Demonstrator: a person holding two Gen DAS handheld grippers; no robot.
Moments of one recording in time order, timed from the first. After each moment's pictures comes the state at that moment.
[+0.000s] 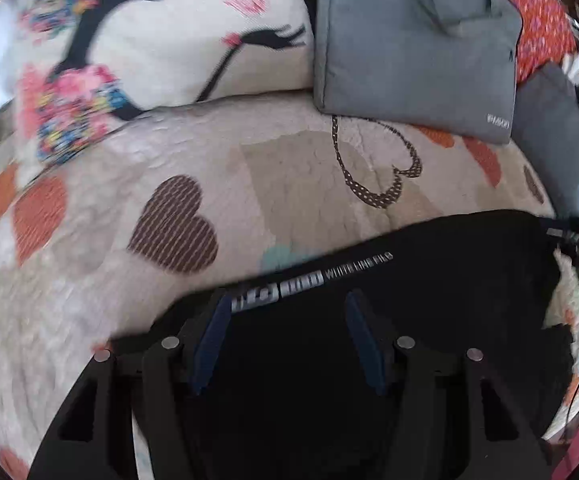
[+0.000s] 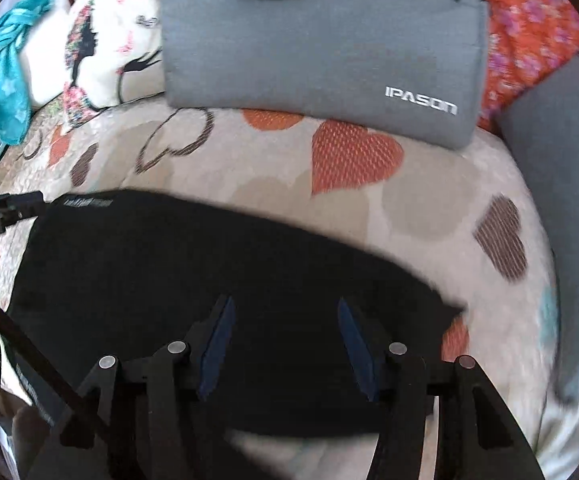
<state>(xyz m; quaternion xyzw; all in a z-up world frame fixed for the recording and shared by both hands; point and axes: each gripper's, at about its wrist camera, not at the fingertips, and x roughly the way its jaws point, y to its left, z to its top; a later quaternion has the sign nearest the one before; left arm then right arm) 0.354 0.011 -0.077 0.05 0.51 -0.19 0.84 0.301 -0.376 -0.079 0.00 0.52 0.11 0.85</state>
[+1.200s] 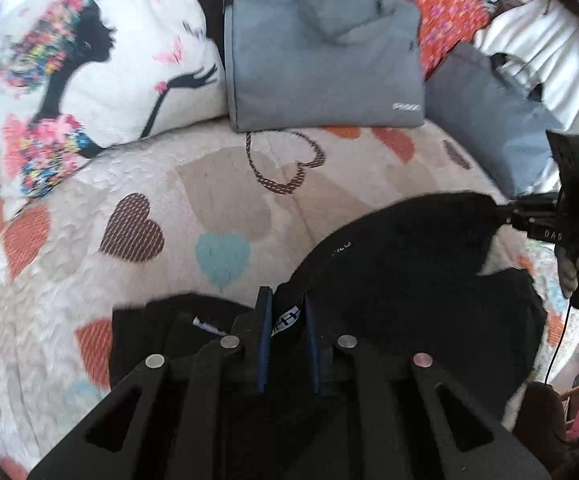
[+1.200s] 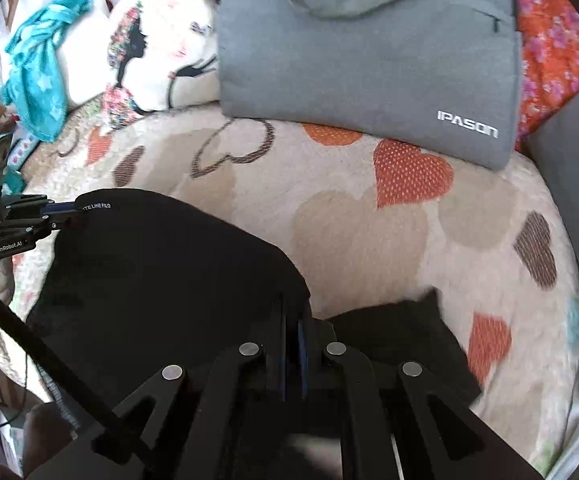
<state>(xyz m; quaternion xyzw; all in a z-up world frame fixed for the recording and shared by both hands) 0.260 0.012 -0.035 0.06 0.44 -0.28 0.85 0.231 -0.334 -0.057 0.02 0.47 0.16 0.87</state>
